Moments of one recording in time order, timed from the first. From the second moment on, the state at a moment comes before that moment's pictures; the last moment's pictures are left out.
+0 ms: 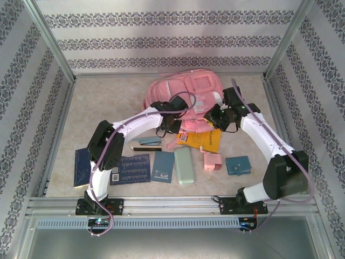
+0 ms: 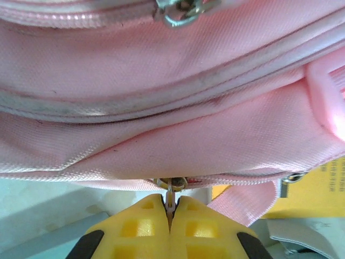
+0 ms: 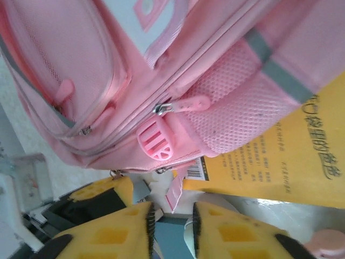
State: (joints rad) left arm -0.70 2.02 1.64 -0.86 -0.09 -0.47; right arm 0.23 1.46 1.14 -0.70 -0.39 0.97
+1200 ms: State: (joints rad) left arm -0.69 1.94 1.68 -0.83 0.18 -0.44; right arm 0.35 1.65 1.09 -0.45 -0.39 1.46
